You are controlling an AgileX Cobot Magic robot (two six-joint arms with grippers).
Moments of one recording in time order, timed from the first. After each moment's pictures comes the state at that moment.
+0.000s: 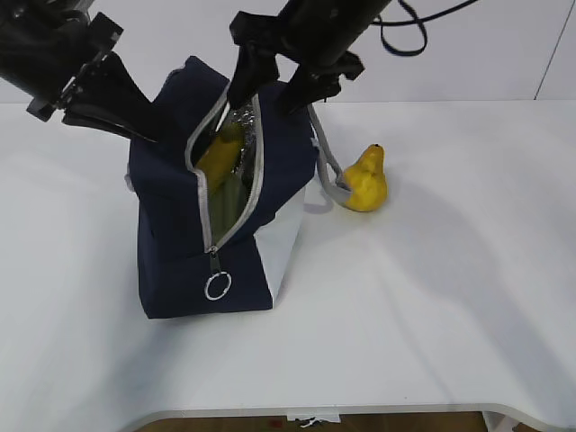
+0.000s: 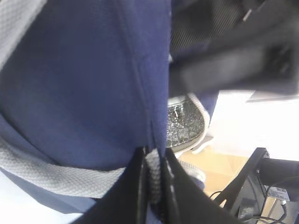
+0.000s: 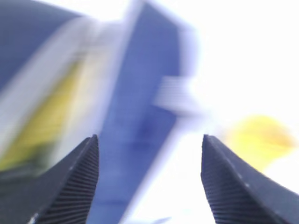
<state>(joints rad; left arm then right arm) -0.15 1.73 -1.44 -0.84 1.21 0.45 0.39 2.16 -2.15 0.56 1.23 -0.12</state>
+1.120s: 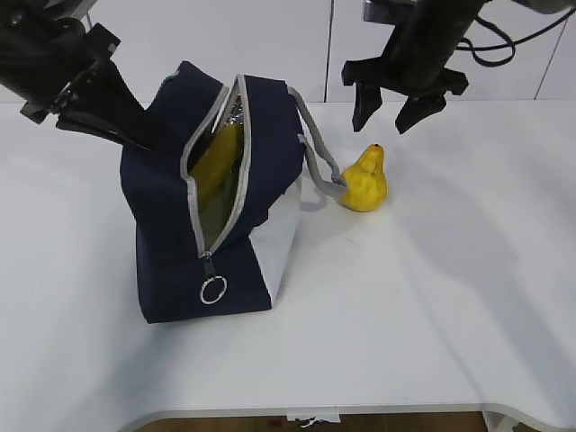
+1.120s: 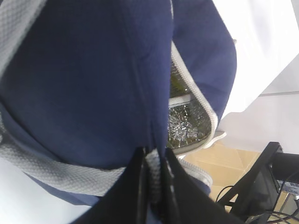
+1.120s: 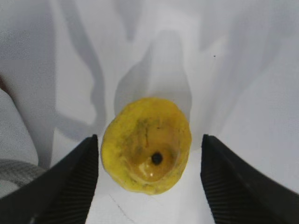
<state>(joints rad) -0.15 1.73 -1.44 -0.79 1.21 0.45 0.22 2.28 -2.23 0.14 1.25 0.10</state>
